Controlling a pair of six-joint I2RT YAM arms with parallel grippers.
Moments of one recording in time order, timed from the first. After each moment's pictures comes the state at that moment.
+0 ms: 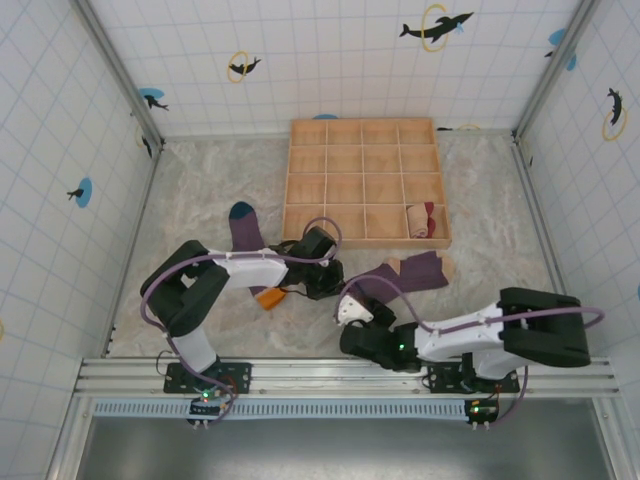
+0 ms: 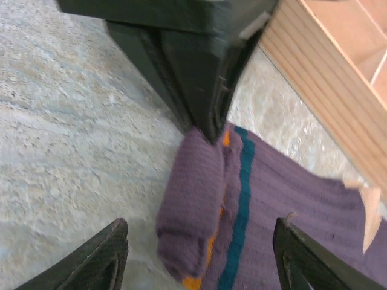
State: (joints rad) left arm -0.84 1.74 0.86 -0.15 0.43 -1.06; right arm 1.49 1.45 0.47 -0.01 0.81 0.18
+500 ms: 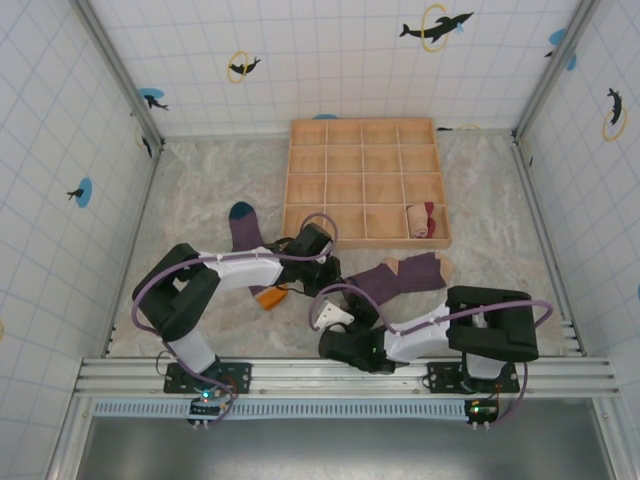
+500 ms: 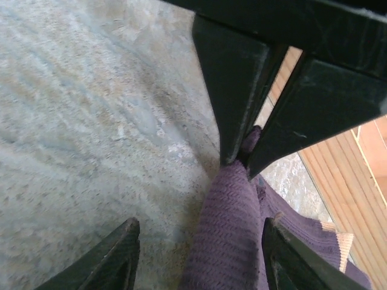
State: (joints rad) left arm -0.83 1.70 0.86 -0.18 0.43 -1.04; right arm 1.49 1.69 0.58 0.06 0.94 0.06
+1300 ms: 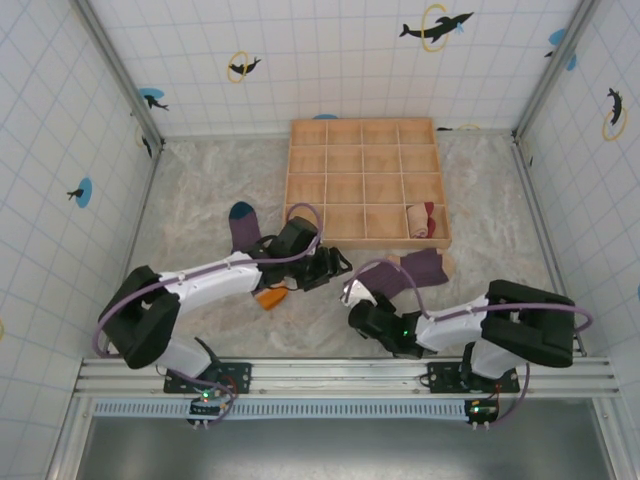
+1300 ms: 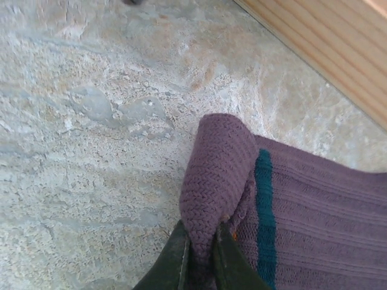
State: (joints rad) left arm -0.81 1.47 0.81 -0.20 0.37 -1.06; right arm 1.27 1.47 0.35 0.28 0.55 0.21
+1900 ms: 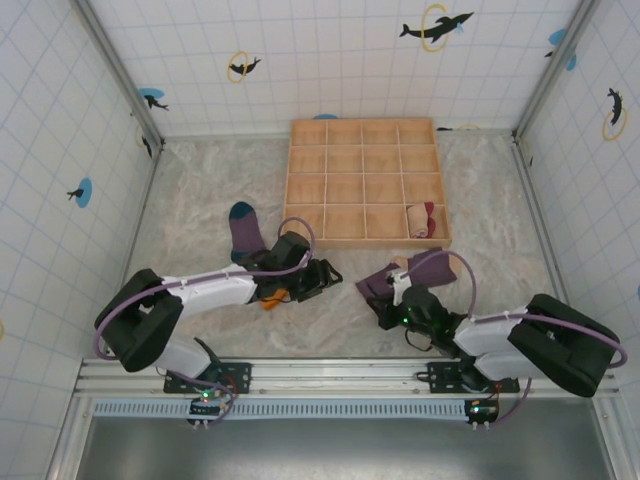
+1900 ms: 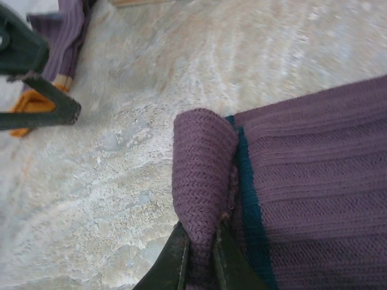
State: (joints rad) left arm -0.81 1.46 0.65 -0.06 0.36 -1.09; right arm 0.88 1.26 0.03 0.67 -0.04 0.63
